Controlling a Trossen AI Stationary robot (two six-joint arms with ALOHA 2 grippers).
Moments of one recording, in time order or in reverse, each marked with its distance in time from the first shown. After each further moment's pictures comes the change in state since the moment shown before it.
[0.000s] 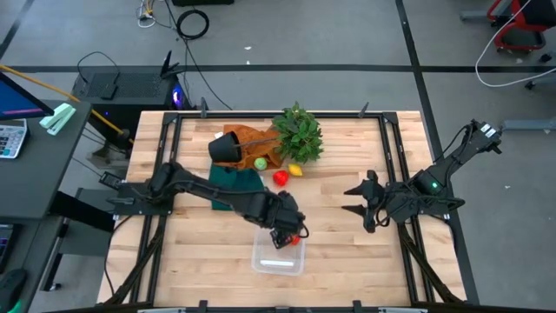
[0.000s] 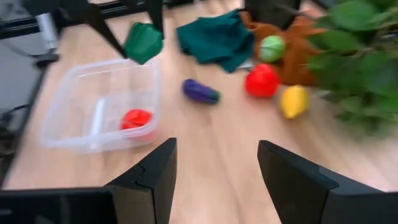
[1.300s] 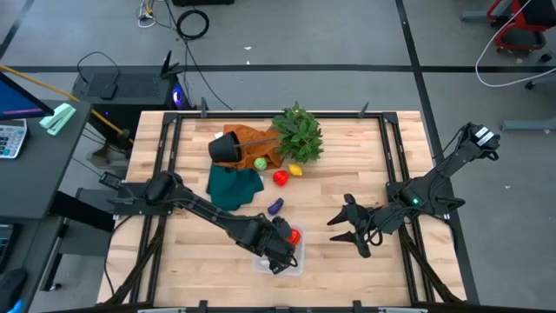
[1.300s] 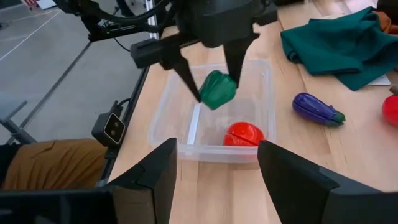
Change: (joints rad) left arm -0.126 0.003 -0.241 0.325 0.025 -0.170; right arm -0.001 0.252 0.000 0.444 -0.261 -0.131
